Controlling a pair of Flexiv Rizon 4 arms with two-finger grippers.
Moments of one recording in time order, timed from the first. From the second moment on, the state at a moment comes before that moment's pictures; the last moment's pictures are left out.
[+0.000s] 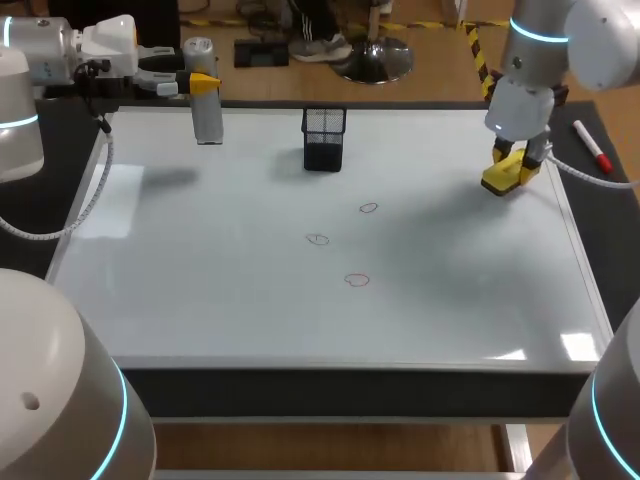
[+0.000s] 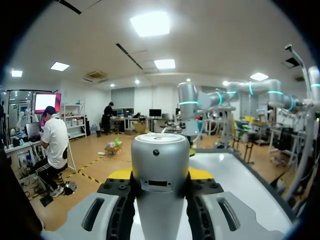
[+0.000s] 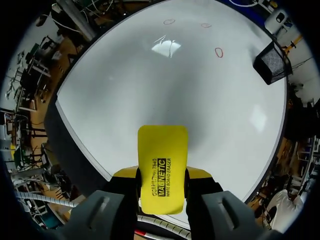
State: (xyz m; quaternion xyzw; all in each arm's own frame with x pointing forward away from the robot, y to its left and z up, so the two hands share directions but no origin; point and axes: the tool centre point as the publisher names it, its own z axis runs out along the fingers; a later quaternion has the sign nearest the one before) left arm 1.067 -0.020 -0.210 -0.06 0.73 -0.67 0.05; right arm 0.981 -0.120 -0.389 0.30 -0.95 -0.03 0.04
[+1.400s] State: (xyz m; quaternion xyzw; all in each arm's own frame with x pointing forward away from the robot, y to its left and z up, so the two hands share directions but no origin) left arm 0.963 -0.080 -0.199 0.01 0.72 -0.69 -0.01; right arm 0.980 -0.120 -0.388 0.31 -0.95 -0.03 0.04
